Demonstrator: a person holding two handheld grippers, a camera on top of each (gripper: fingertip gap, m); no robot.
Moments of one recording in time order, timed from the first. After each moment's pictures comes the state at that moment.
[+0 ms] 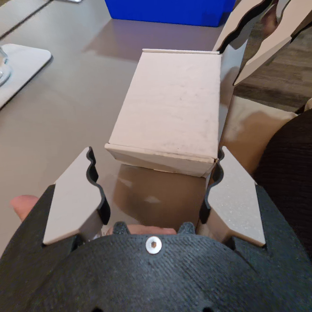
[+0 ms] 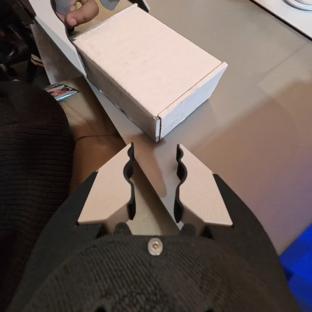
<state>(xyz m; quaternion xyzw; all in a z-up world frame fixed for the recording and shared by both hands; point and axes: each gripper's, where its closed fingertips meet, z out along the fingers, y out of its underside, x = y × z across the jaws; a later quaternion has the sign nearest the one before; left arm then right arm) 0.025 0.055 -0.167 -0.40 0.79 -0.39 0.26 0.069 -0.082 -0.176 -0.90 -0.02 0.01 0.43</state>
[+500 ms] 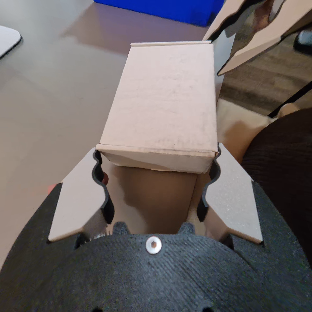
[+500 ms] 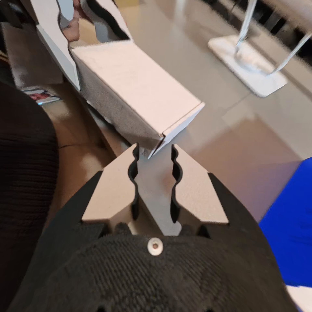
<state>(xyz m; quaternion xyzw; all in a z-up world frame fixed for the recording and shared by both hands) 0.021 0.041 -0.170 -0.42 0.79 -0.41 0.20 0.075 -0.073 -0.146 -0.87 -0.06 -0.10 0.48</state>
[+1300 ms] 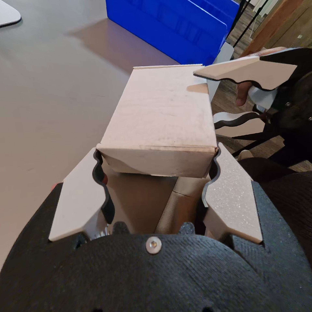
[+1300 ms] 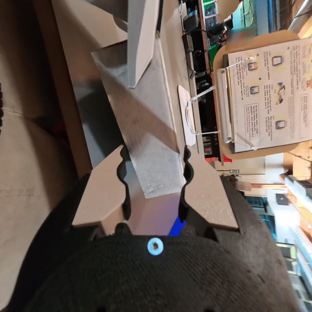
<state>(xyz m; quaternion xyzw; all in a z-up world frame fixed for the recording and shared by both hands) 0.026 0.020 -0.147 -0.51 0.70 -0.48 0.14 0.055 -0.036 -0.133 -0.77 -0.29 -0.42 0.38</state>
